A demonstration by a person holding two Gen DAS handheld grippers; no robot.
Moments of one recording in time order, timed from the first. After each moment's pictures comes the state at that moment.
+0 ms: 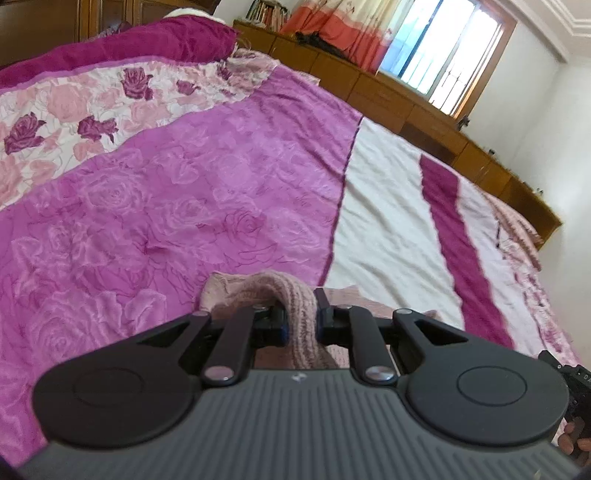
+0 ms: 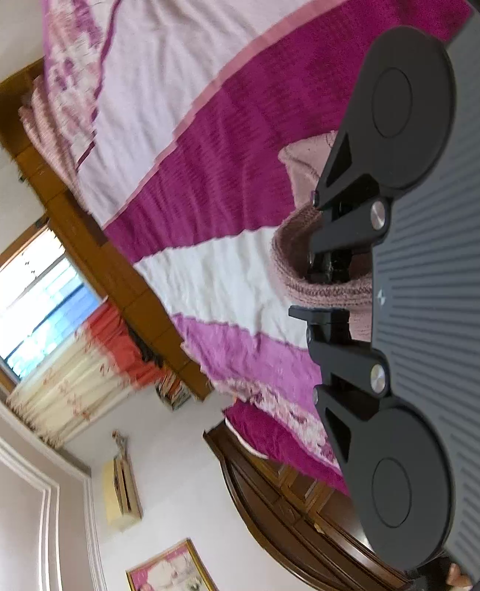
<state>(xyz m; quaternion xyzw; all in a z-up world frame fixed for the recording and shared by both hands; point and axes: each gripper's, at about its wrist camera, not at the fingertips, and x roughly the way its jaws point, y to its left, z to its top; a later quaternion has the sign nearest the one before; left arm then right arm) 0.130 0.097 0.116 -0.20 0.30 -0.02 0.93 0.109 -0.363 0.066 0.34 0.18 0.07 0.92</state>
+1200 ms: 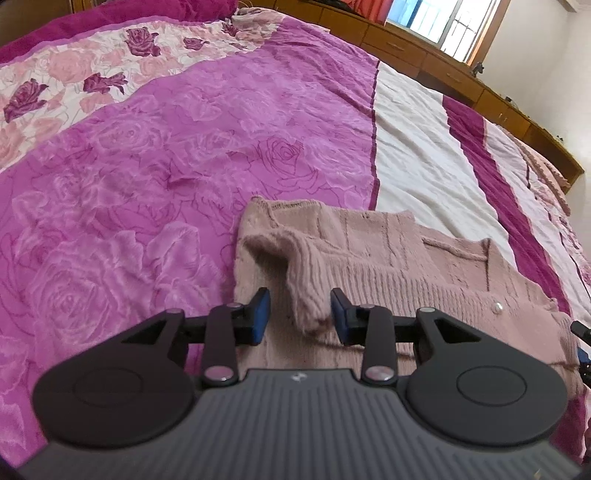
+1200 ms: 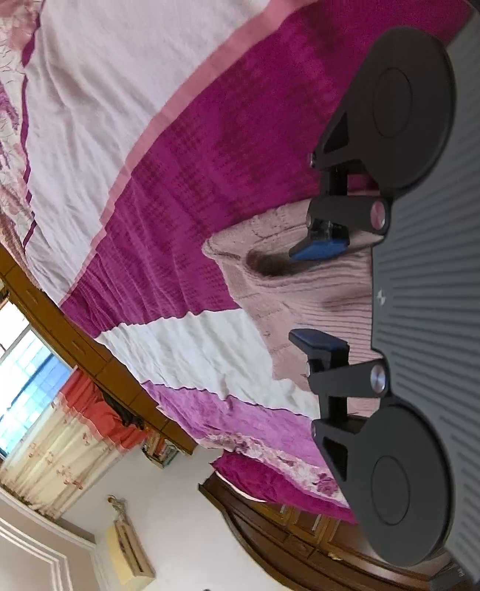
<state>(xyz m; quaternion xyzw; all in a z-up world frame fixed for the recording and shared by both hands) 0.127 0.105 0.052 -0.15 0.36 -0.01 0.92 0.103 -0.383 0.000 0.38 0.26 0.01 0.89</state>
